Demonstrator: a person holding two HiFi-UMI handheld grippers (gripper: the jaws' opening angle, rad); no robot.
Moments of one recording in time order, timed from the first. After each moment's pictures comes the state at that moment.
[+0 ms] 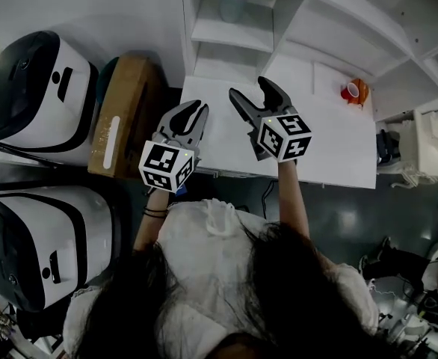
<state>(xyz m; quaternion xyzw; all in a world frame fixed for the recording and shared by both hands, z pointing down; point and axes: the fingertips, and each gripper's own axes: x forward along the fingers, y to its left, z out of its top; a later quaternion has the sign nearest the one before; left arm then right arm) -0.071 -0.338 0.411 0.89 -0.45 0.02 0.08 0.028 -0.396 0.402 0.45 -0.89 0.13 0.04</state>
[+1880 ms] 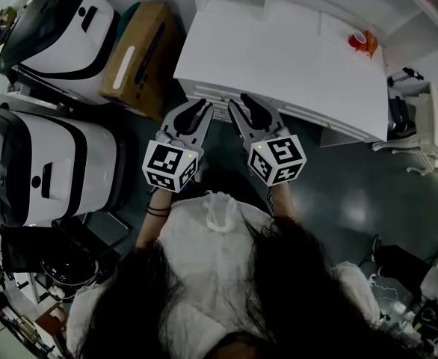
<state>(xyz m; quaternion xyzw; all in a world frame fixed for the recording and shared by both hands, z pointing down) -0.005 -0.057 0.435 0.87 -0.48 0.07 0.09 0.060 -0.078 0.437 0.39 -0.91 0.16 0.01</state>
